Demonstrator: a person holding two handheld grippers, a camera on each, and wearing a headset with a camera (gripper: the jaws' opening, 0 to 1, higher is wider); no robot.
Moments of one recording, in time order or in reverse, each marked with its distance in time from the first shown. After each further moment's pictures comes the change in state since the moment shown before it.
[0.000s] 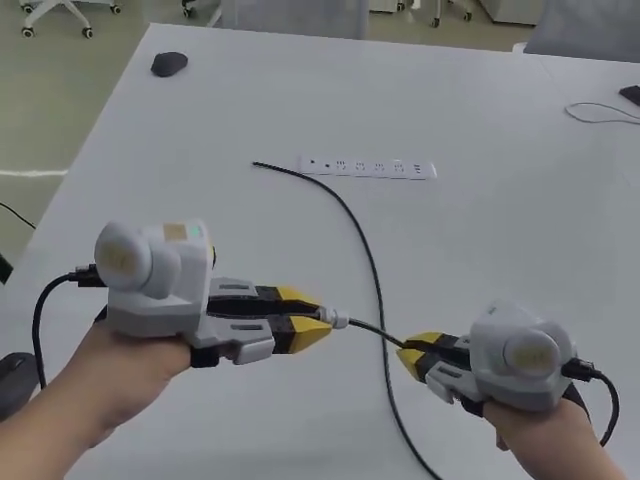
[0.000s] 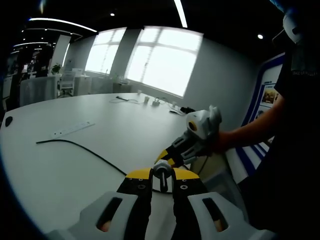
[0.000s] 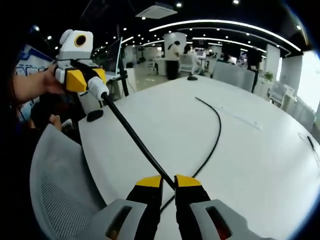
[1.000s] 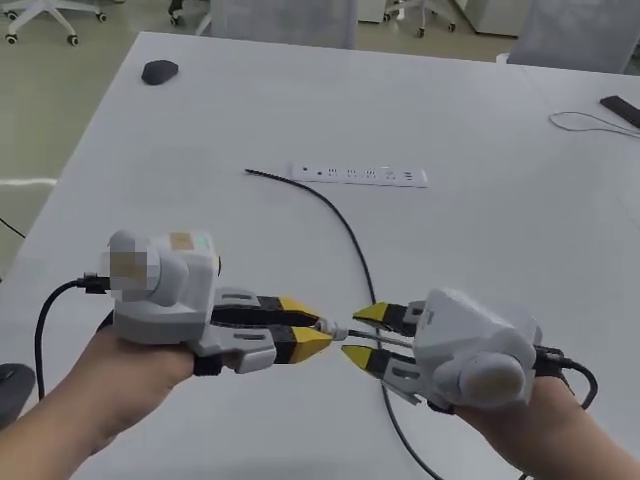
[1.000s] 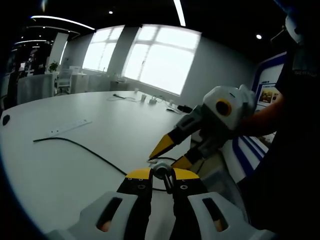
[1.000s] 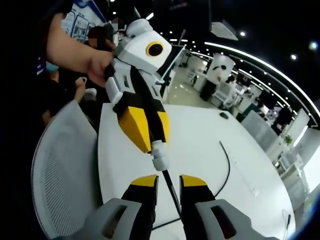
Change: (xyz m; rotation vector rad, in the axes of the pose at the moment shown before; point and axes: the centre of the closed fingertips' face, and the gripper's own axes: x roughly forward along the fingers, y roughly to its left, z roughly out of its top) left arm 0.001 -0.003 -0.006 -0.007 0.015 -0.028; right arm -0.007 0.070 0.083 -0.481 -0.077 0.112
